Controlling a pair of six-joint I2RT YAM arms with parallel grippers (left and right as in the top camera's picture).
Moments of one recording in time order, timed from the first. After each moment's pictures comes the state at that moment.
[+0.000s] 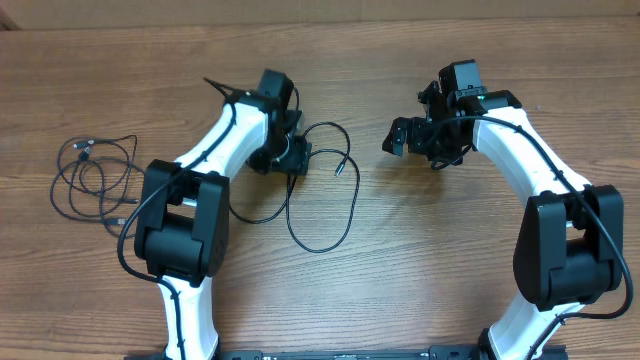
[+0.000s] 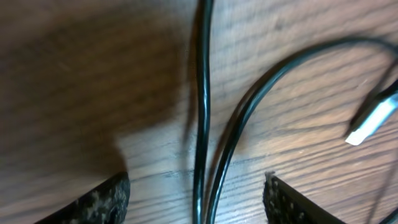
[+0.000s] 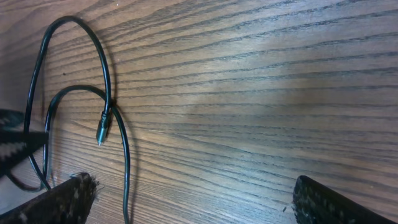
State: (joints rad) left arm -0.30 2.12 1.53 -0.89 0.18 -0.12; right arm 0.15 1.91 1.40 -0.80 -0.34 0.23
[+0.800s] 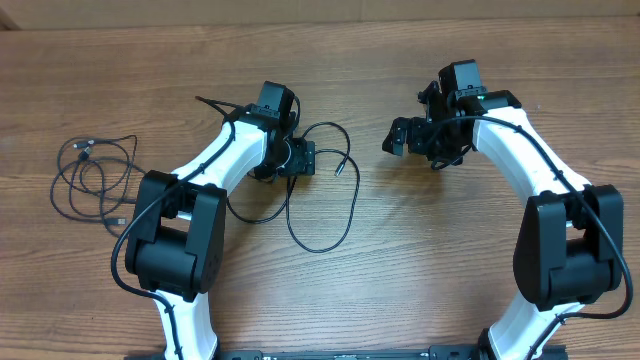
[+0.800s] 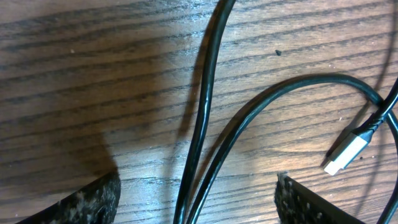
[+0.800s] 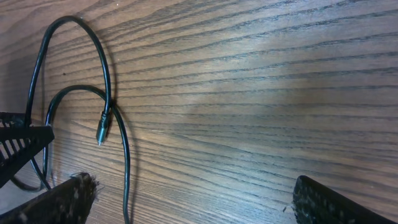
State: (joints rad) left arm -0.31 2.04 1.38 -0.68 0.19 -0.34; right arm 0.15 1.91 1.40 -0.80 -0.34 0.23
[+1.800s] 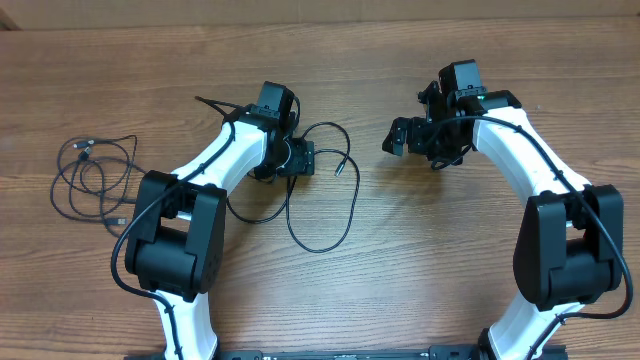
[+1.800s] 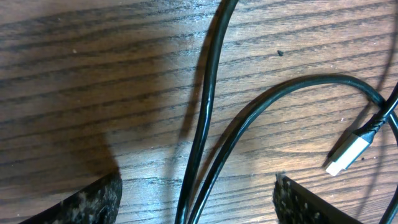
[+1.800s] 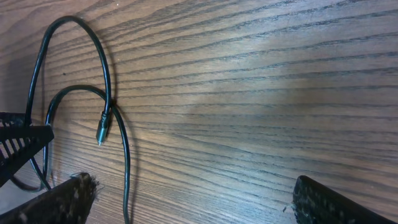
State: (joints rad) left arm -0.31 2.04 1.37 -0.68 0.18 -0.34; right arm 0.15 1.91 1.40 -0.80 -0.34 0.23
